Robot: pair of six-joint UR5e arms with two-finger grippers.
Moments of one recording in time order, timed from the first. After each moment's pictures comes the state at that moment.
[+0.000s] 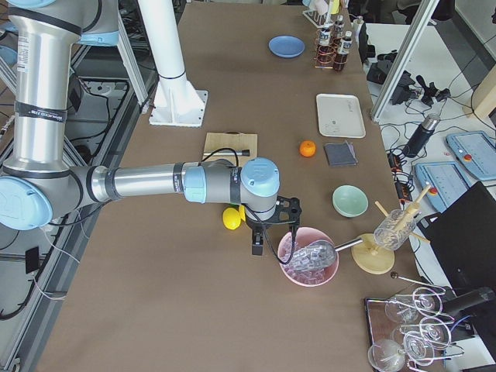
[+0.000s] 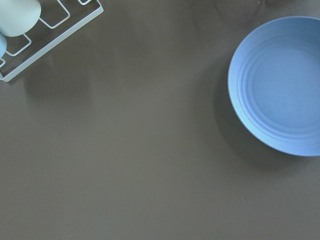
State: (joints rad) left arm -1.53 -1.27 -1.89 -1.85 -2.29 -0.04; right arm 1.59 -1.73 1.86 -1.66 2.37 0.05
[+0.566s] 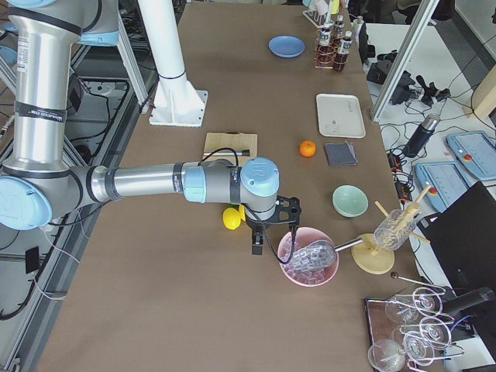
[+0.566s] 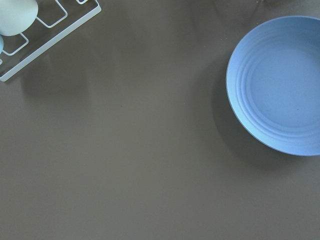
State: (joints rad) left arm -1.52 -1.28 -1.88 -1.86 -2.30 -0.04; right arm 1.59 -1.73 1.86 -1.66 2.37 0.05
